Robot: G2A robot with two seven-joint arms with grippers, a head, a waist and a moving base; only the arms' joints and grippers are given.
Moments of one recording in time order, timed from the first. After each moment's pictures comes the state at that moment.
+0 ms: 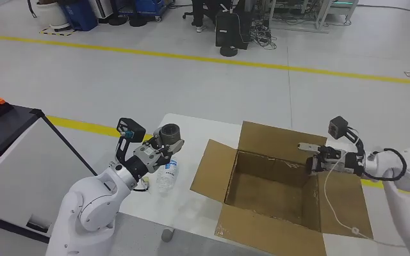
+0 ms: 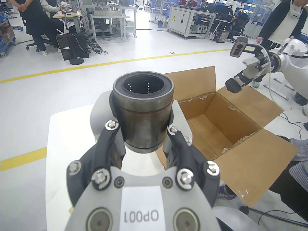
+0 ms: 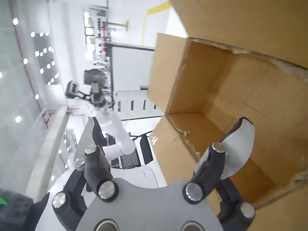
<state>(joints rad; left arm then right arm) 1.48 -1.30 -1.57 -2.12 0.86 -0.38 -0.63 -1.18 -0.81 1.61 -1.58 0.40 0.21 1.33</state>
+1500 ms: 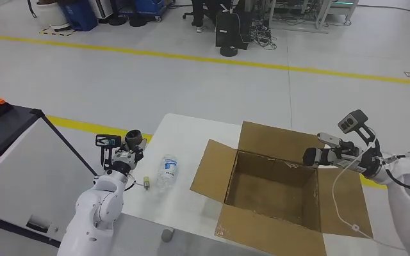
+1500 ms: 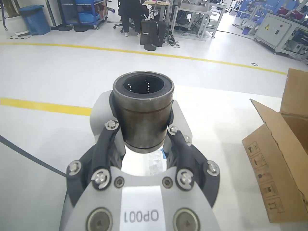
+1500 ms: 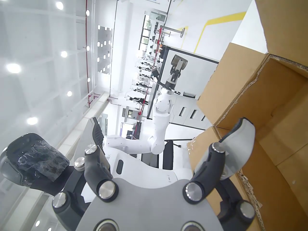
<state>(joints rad) 1.50 -1.30 -1.60 -1.75 1.16 -0.10 -0.24 -1.23 -0.82 1.66 -1.59 0.68 0.11 1.28</state>
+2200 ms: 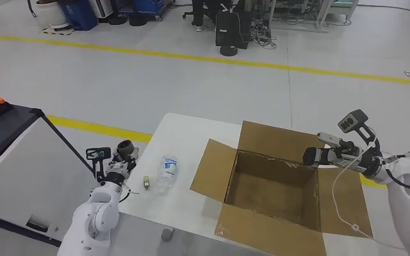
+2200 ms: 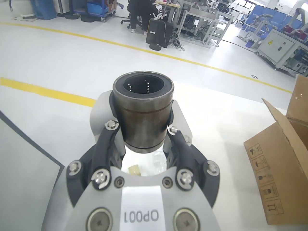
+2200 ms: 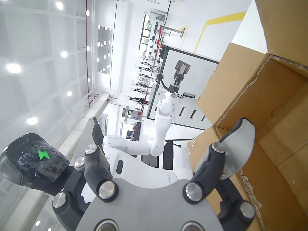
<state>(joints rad) 1.61 -1.30 -1.65 -1.70 1.04 -0.07 -0.13 -1.23 -0.82 1.66 -1.59 0.68 0.11 1.28</state>
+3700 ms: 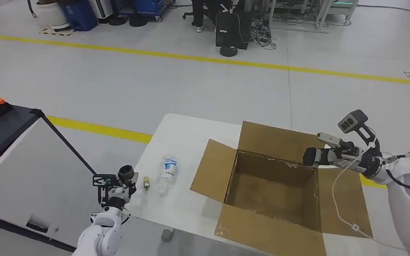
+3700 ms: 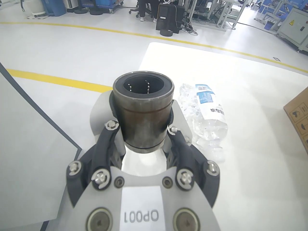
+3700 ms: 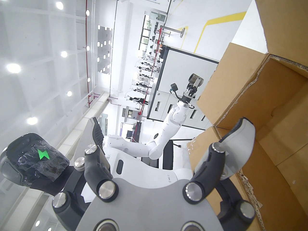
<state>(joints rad) 1.68 -1.30 -1.61 -1.49 1.20 -0.13 0.10 -1.23 -0.82 1.66 -1.59 0.68 0.11 1.28</state>
